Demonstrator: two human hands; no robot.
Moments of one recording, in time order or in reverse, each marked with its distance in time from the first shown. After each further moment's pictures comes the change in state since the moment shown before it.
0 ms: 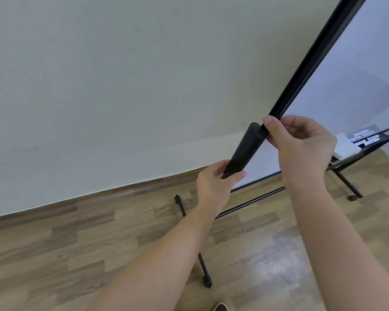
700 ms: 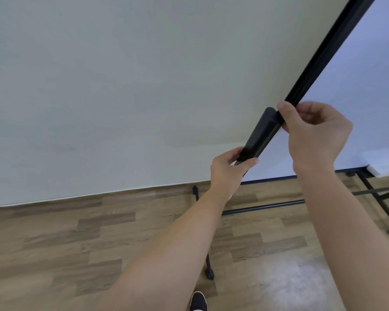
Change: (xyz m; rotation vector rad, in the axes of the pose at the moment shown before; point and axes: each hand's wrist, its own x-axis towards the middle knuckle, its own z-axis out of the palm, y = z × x) left_hand 0.119 0.034 -0.053 -0.080 0.061 0.020; right_hand 0.074 -0.004 0.127 -0.039 -0.023 -0.071
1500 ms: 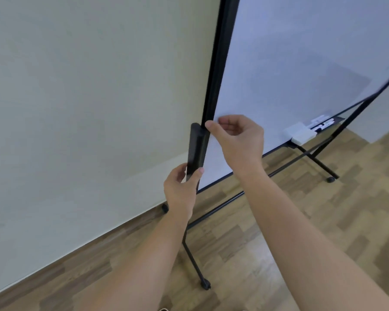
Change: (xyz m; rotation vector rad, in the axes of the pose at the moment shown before) left_hand 0.009 0.009 -0.002 0.096 0.069 -0.071; right_hand 0.000 -0.003 0.000 -0.090 0.010 0.099
